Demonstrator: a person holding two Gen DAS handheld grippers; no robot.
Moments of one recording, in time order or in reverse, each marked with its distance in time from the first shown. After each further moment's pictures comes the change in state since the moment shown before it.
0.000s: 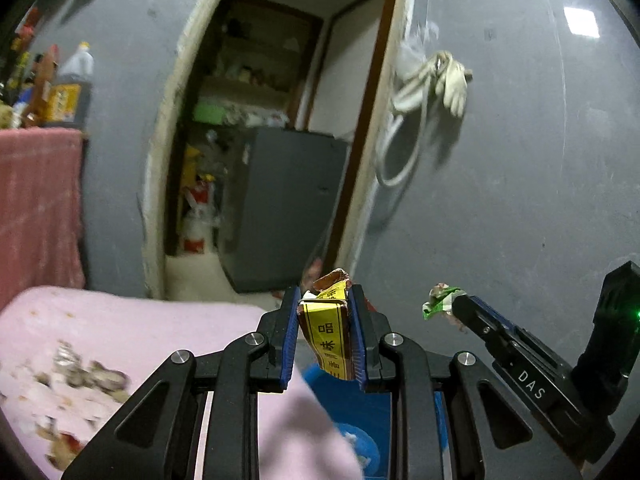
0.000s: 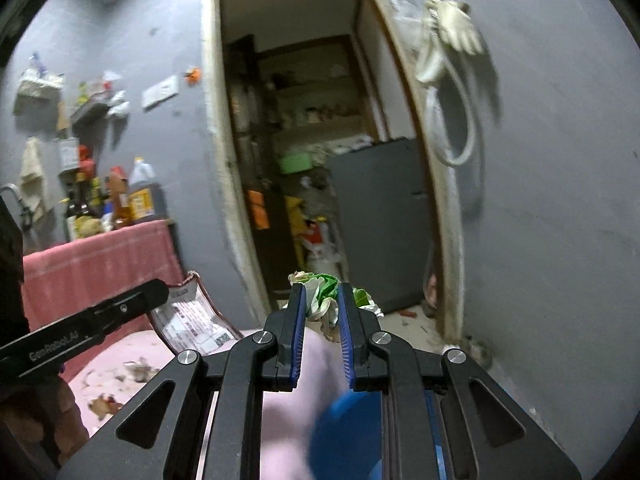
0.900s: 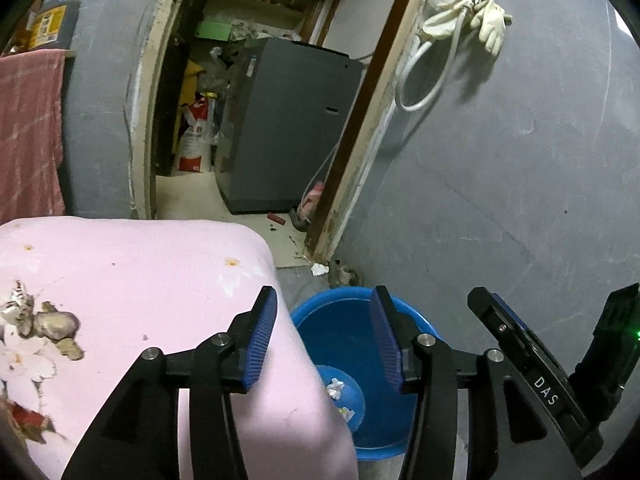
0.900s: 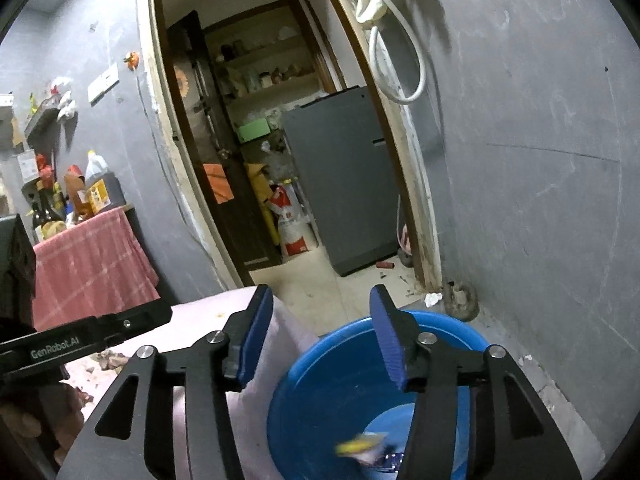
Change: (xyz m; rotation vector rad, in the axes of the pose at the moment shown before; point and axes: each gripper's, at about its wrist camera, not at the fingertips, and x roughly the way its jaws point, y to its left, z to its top) left arm 0.064 0.018 -0.025 -0.100 0.262 0.006; right arm 0.020 -0.048 -0.027 0.113 0.126 -0.070
